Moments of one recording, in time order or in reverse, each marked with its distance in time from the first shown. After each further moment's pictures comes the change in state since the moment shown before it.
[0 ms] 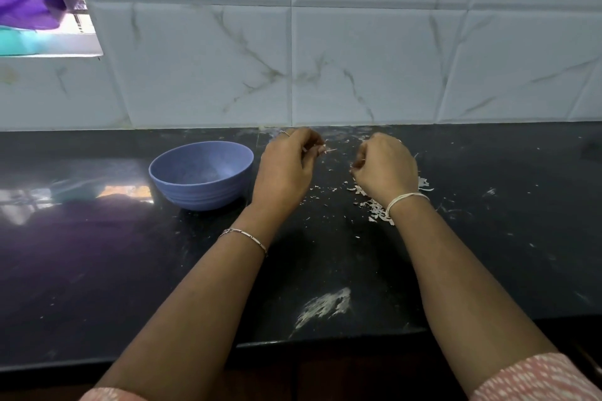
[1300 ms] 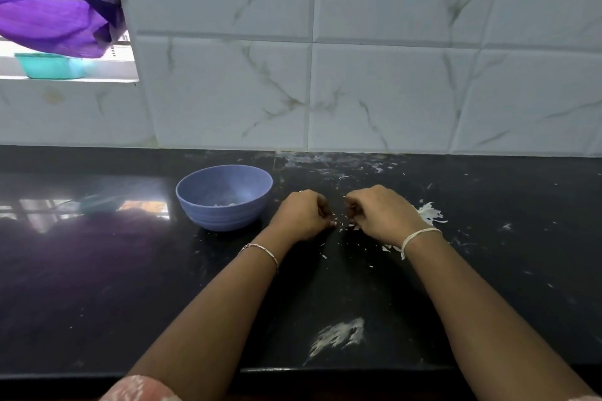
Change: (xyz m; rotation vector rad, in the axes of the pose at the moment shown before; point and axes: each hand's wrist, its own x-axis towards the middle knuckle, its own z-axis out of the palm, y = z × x) left_hand -0.003 -0.018 0.005 0.204 -0.590 -0.316; right_hand -0.006 0.000 0.007 -0.076 -0.309 -0.360
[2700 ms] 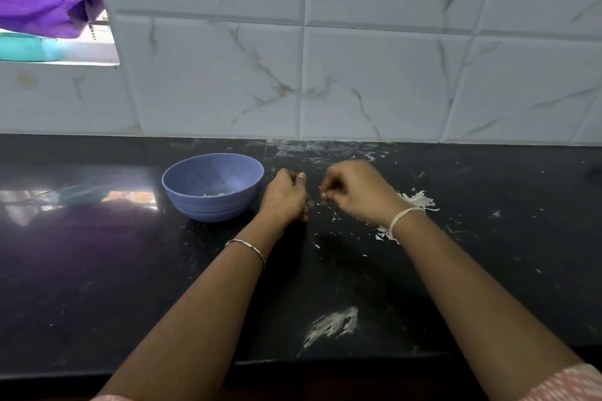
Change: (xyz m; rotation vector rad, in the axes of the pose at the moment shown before) left_hand 0.000 -0.002 0.001 -0.731 0.187 -0.270; right_hand 0.011 -0.025 -0.012 0.261 0.044 -0.100
